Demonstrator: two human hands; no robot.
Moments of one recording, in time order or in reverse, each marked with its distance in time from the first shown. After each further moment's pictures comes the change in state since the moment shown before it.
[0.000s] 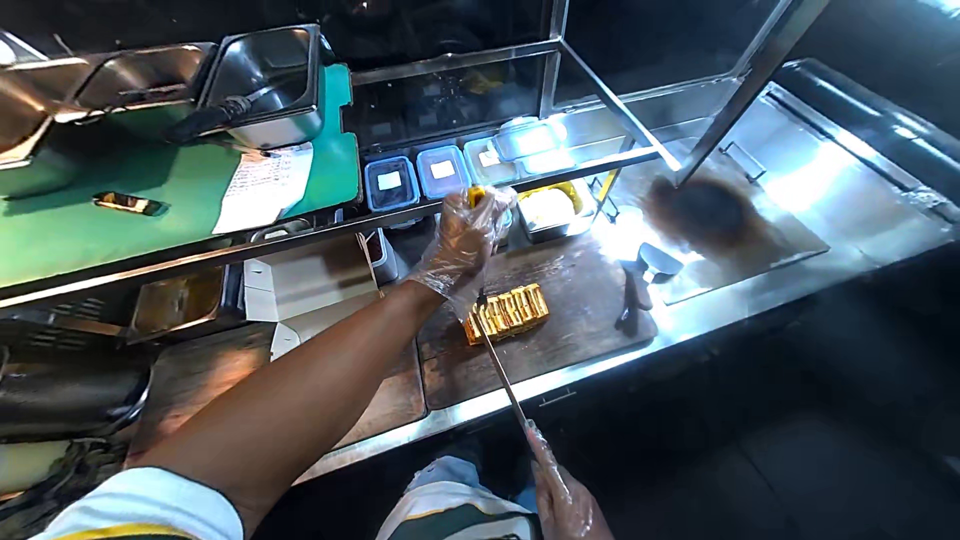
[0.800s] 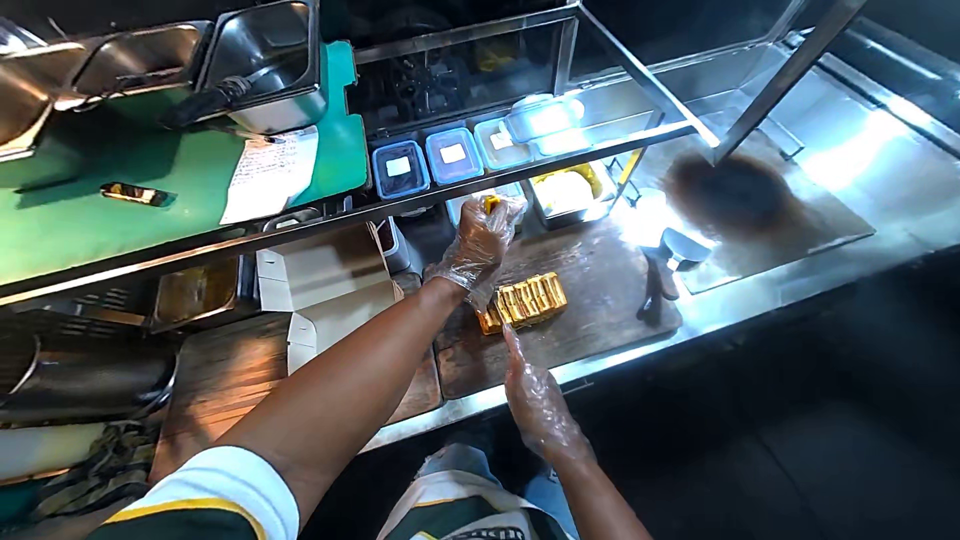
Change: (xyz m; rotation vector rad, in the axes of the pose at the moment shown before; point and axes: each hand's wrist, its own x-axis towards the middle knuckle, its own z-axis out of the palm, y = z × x) left_hand -0.006 -0.061 -0.019 0.058 0.063 -0.023; right_hand 0.138 -0.066 0.011 -0.114 -0.088 0.116
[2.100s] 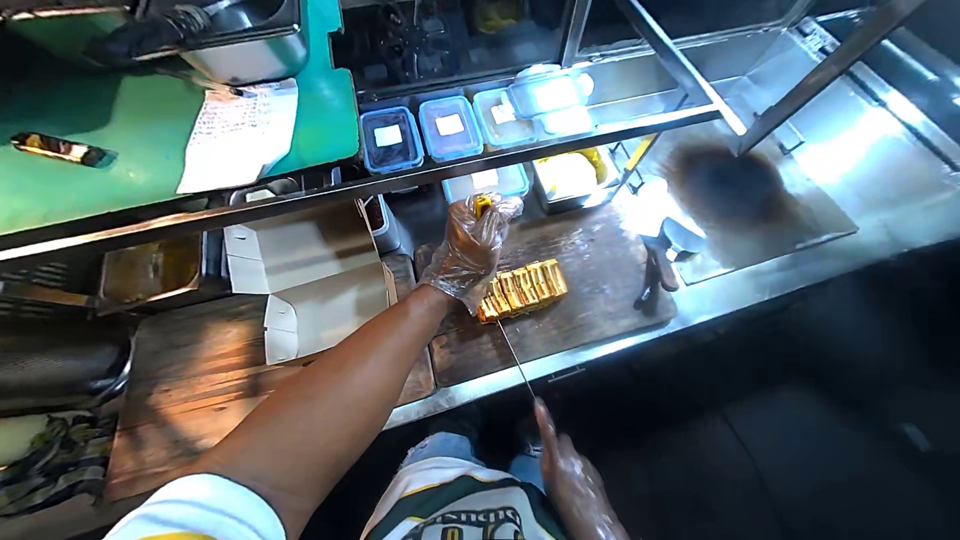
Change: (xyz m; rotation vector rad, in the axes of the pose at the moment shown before) left_hand -0.025 -0.009 -0.021 -0.090 0.030 0.111; right_hand -0.100 0.093 0.053 -0.184 -0.073 0.128
